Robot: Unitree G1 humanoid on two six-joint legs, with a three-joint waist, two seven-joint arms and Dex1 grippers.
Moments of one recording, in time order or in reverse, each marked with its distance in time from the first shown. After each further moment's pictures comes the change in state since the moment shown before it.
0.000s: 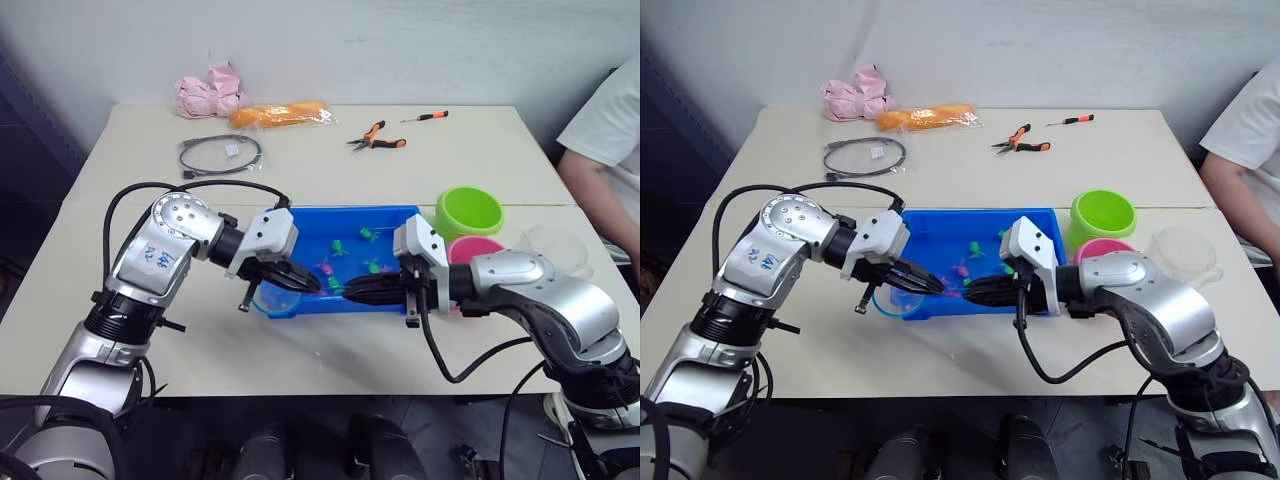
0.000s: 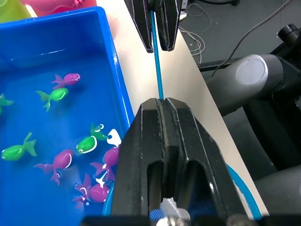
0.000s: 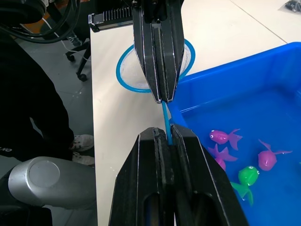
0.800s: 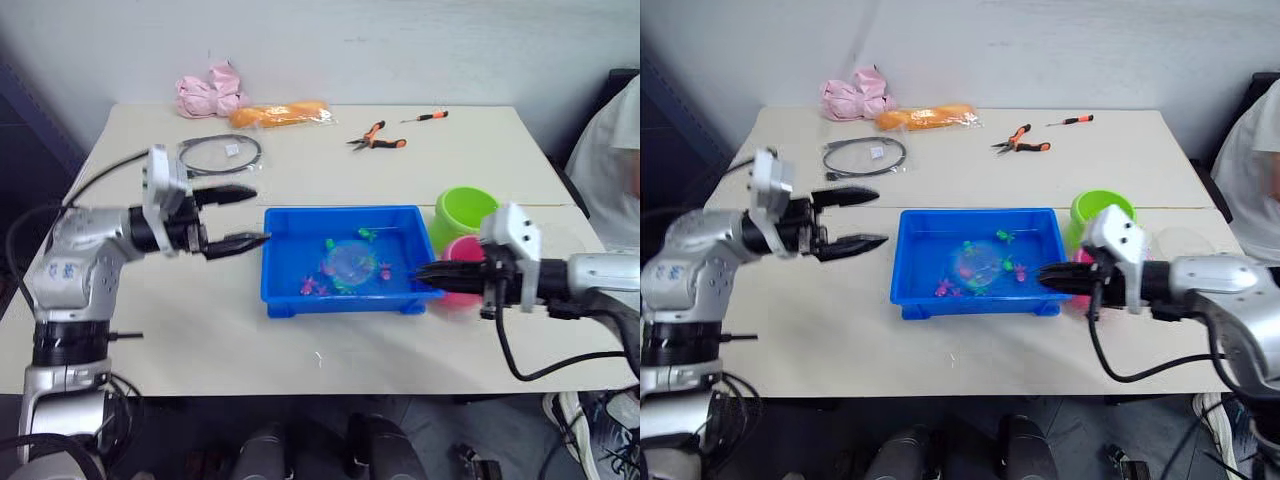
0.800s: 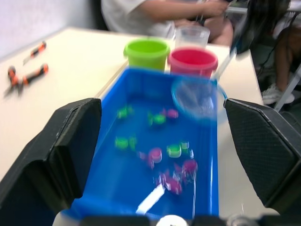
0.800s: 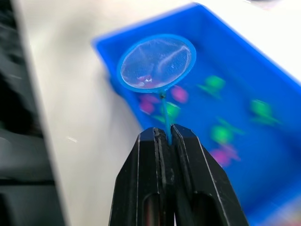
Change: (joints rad) left arm 0.258 0.021 0.444 0.043 -0.234 0.015 0.243; right arm 0.259 -0.299 -0.352 -0.018 -0.059 -0.091 0.029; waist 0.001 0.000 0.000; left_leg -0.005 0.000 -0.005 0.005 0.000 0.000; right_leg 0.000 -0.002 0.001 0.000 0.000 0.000
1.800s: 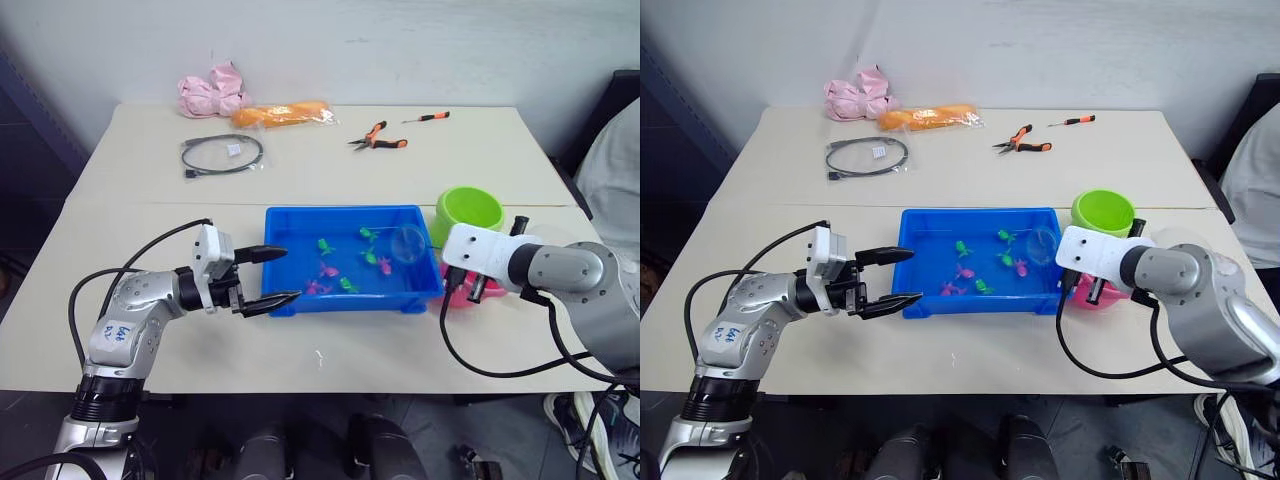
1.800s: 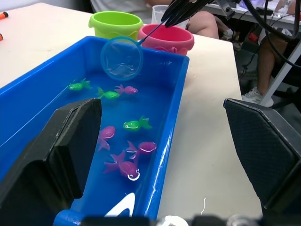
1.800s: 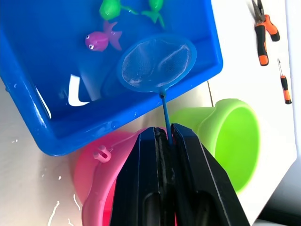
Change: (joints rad) left arm 0.188 -0.126 -0.111 -0.136 0.017 -0.078 0.103; right arm -0.206 -0.098 0.490 -0.054 -0.673 0.020 -0.208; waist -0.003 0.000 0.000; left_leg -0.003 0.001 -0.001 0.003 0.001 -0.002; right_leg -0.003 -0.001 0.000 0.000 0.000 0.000
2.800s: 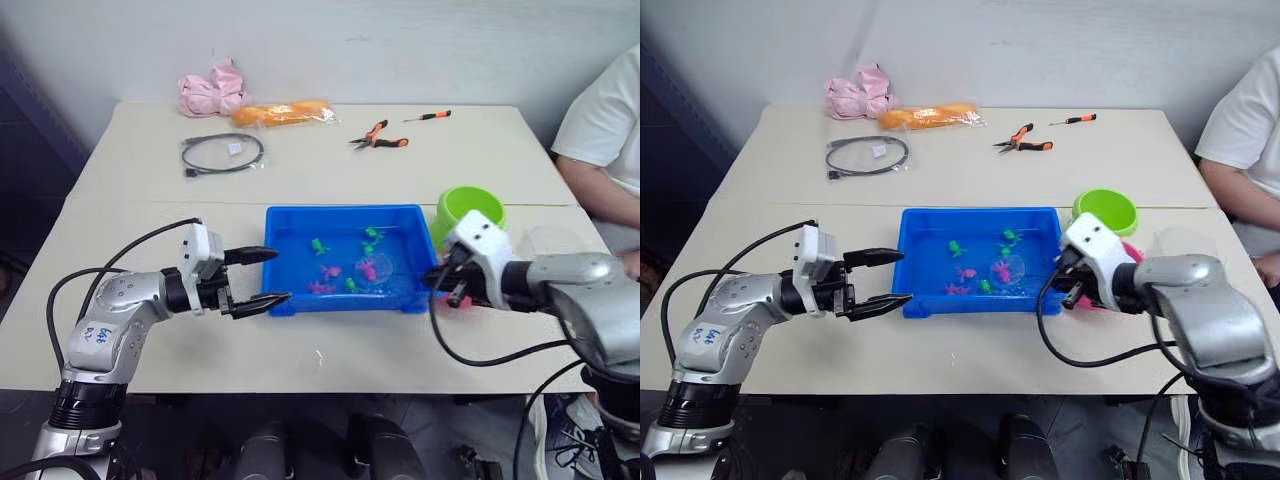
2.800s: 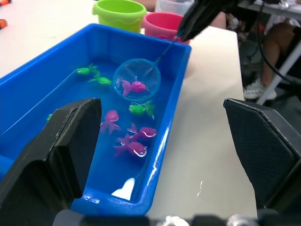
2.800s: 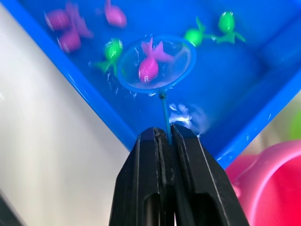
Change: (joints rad) left arm 0.030 0.065 0.034 -0.076 -0.061 0.084 0.036; right arm 0.056 0.323 -0.427 -0.092 0.367 0.560 0.153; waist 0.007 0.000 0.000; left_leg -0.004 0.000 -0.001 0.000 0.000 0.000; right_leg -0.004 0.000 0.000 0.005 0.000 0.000
